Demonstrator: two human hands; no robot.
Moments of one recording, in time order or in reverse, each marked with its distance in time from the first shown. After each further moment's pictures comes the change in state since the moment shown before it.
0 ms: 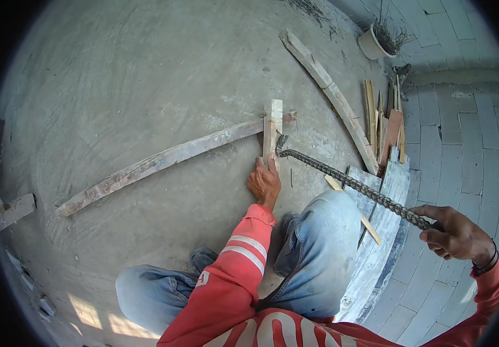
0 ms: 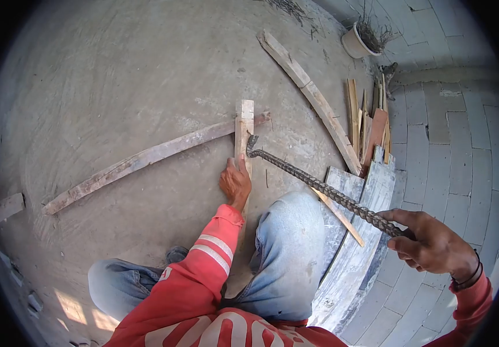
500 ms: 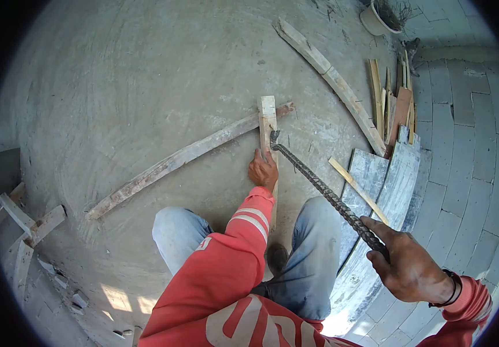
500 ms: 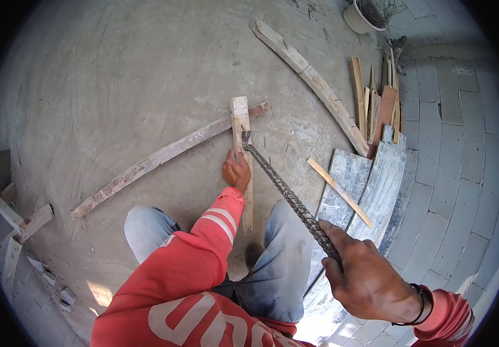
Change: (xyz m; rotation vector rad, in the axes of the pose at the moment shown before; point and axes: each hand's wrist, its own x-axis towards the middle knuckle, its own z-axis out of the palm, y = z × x) left_hand 0.005 -0.019 0.024 0.084 0.156 0.057; right_hand -0.014 -0.035 0.015 0.098 0.025 -0.242
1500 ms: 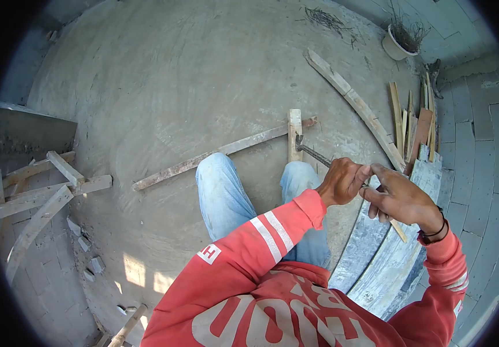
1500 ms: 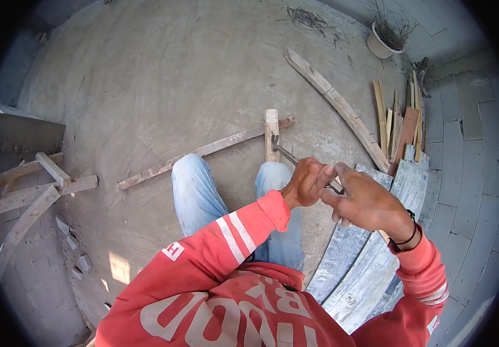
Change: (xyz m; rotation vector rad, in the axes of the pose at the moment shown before) left_hand -0.079 0.214 -0.175 -0.670 -0.581 1.007; right_hand -0.001 0.063 -0.018 0.025 0.061 -0.268
